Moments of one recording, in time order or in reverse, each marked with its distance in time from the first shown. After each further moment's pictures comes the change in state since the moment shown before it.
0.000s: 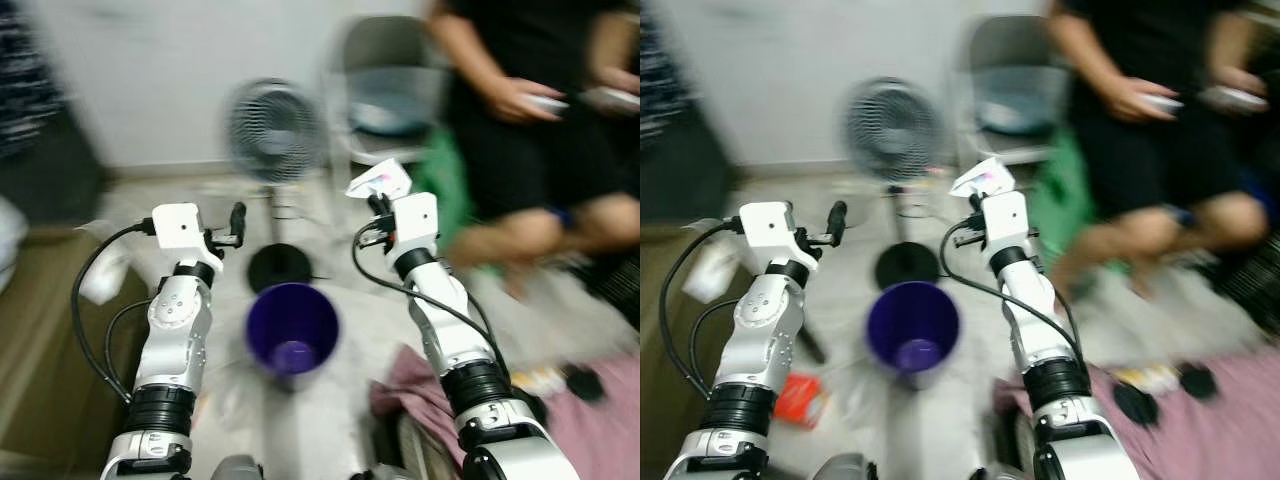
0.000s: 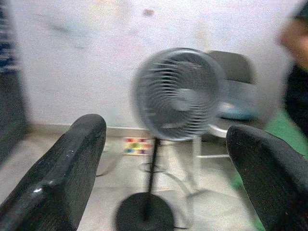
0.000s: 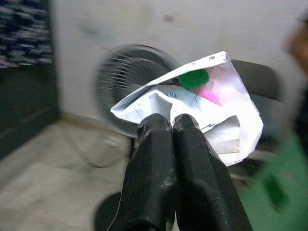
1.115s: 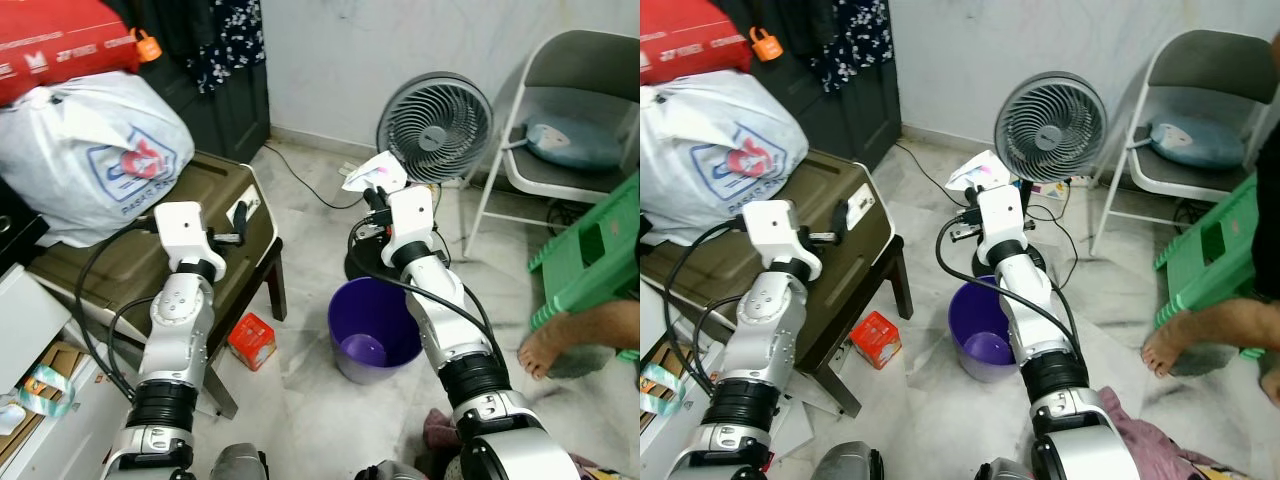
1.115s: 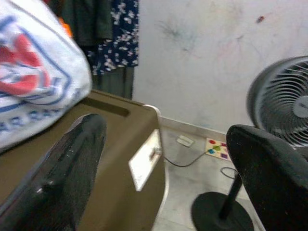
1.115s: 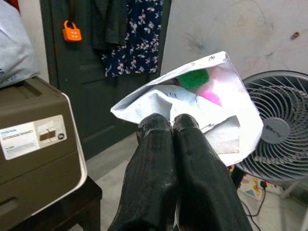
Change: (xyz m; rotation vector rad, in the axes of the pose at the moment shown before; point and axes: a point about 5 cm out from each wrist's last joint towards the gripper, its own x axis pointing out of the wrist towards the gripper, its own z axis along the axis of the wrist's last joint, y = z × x) left arm 0.000 -0.005 -0.004 -0.010 0.011 -0.015; right arm 0.002 -0.003 0.001 -0.017 -0.004 0.000
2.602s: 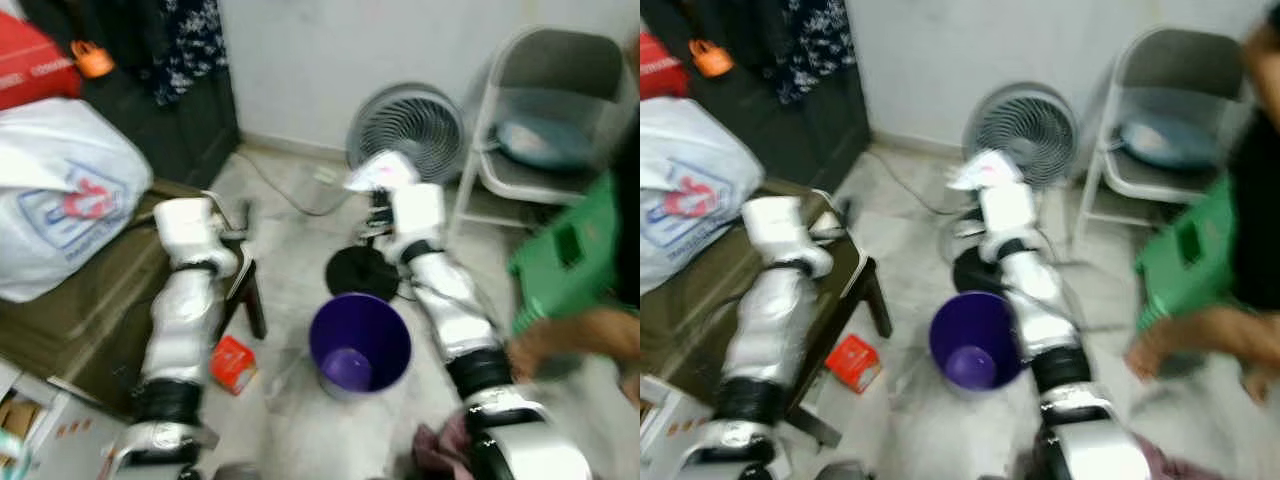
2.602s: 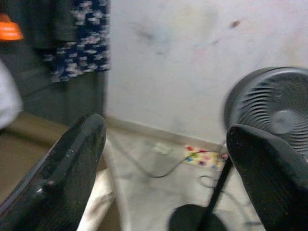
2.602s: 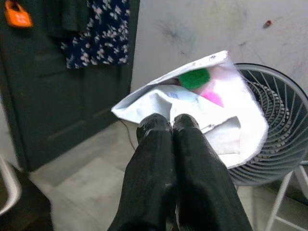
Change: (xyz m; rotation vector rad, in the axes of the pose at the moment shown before) left arm 0.006 -0.018 0.007 -0.023 -0.040 -0.072; right arm 0.001 -0.015 -0.004 0.000 0.027 -0.043
